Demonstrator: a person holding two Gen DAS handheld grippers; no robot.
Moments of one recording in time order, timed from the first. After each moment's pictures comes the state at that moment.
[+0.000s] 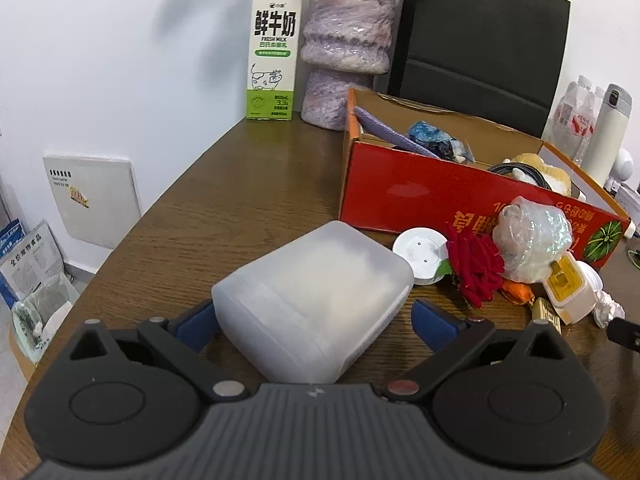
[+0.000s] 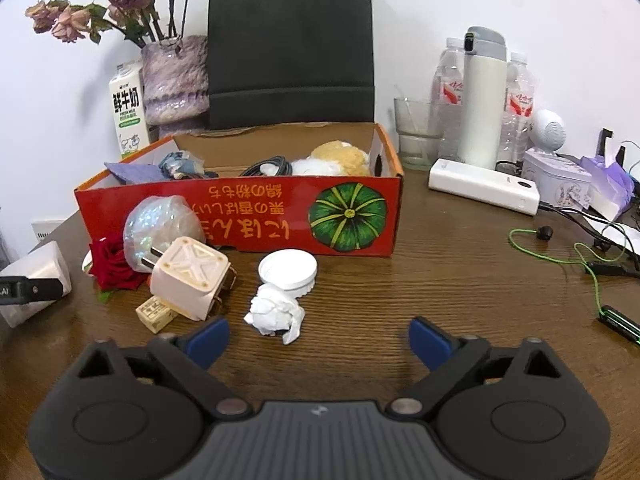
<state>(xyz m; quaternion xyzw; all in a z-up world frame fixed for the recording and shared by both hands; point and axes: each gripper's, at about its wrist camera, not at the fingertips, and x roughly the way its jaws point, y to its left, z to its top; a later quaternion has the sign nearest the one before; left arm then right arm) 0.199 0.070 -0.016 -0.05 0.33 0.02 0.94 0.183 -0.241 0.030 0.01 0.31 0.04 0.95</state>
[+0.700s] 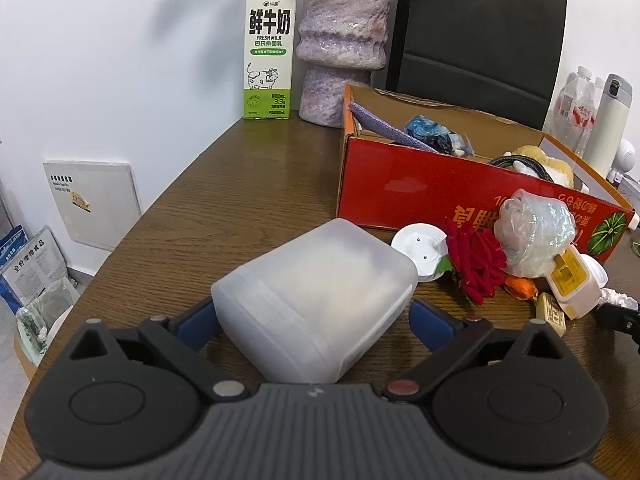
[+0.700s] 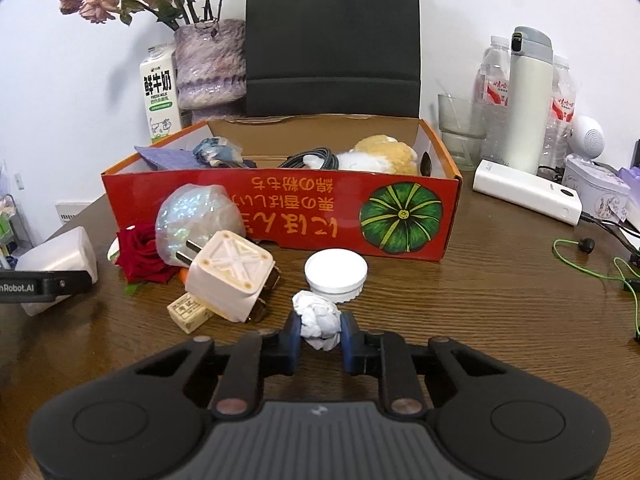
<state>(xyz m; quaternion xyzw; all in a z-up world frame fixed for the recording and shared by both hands) 0.202 0.066 -0.020 -0.04 0.33 0.02 0.94 0.192 -0.225 0.029 0.00 0.31 0.08 0.95</state>
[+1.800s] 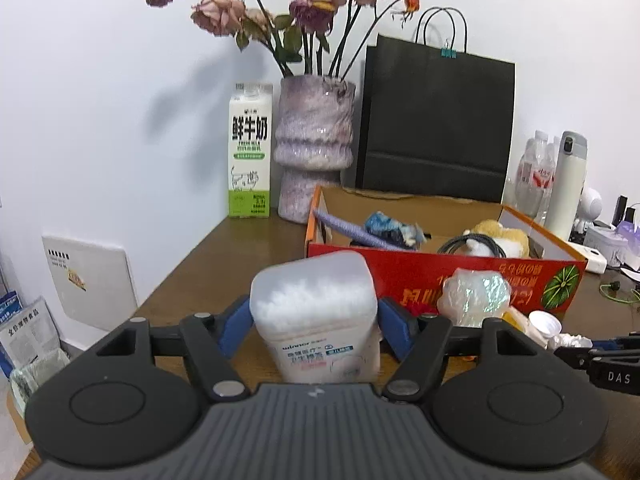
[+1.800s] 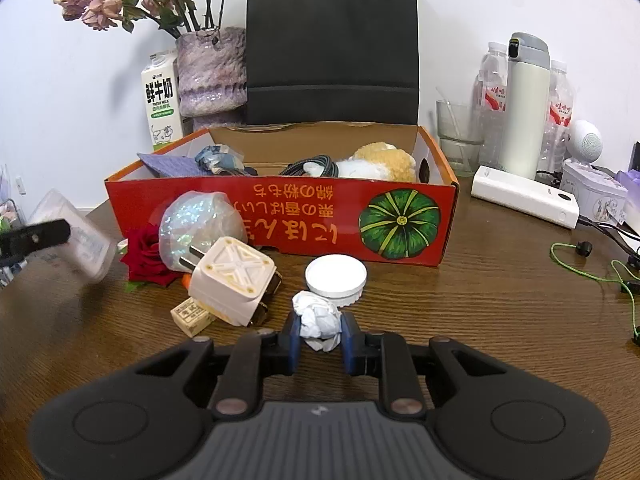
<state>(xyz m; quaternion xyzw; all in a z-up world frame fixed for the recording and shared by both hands) 0.162 0.045 0.014 -0.03 0.19 0.01 0.98 0.188 -0.226 0.031 0.00 0.30 0.09 0.95</state>
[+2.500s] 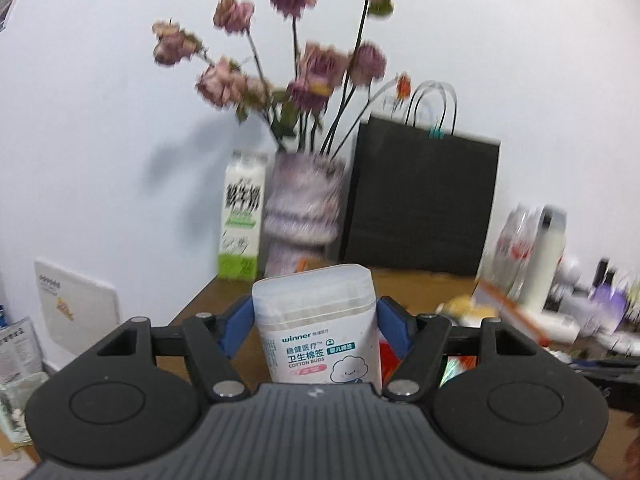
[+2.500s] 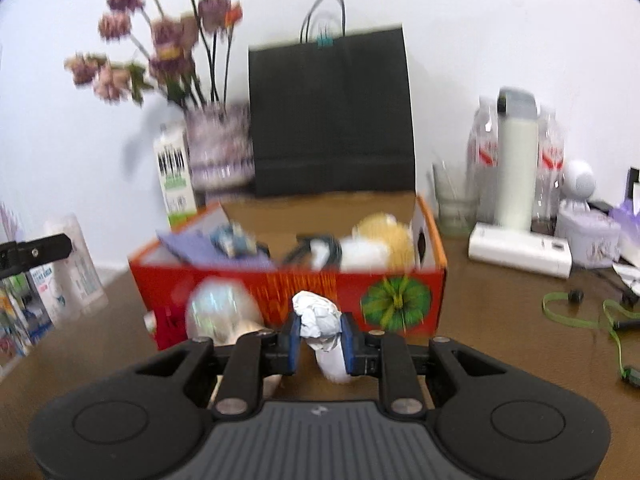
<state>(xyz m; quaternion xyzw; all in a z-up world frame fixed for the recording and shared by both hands) 0.144 0.040 0.066 -0.07 0.10 -0.01 0.99 0.181 -0.239 0.083 0.05 0.21 0.11 0.97</state>
